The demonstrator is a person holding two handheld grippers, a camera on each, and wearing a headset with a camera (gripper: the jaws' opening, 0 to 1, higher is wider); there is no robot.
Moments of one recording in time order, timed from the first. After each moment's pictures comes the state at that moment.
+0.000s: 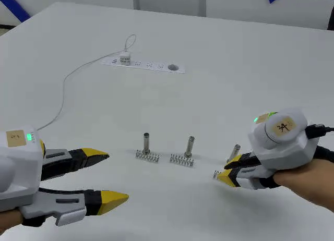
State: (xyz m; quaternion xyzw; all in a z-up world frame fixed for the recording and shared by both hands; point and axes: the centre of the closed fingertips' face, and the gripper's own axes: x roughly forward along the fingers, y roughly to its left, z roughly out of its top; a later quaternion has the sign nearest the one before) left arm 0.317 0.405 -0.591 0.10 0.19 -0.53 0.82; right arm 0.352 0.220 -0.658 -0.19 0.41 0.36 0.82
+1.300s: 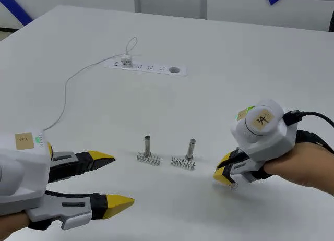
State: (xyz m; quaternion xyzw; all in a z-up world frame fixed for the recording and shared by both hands) left arm 0.313 0.395 -0.587 0.10 0.19 -0.54 0.82; right arm 0.353 0.230 -0.654 -0.24 0.41 0.40 0.78
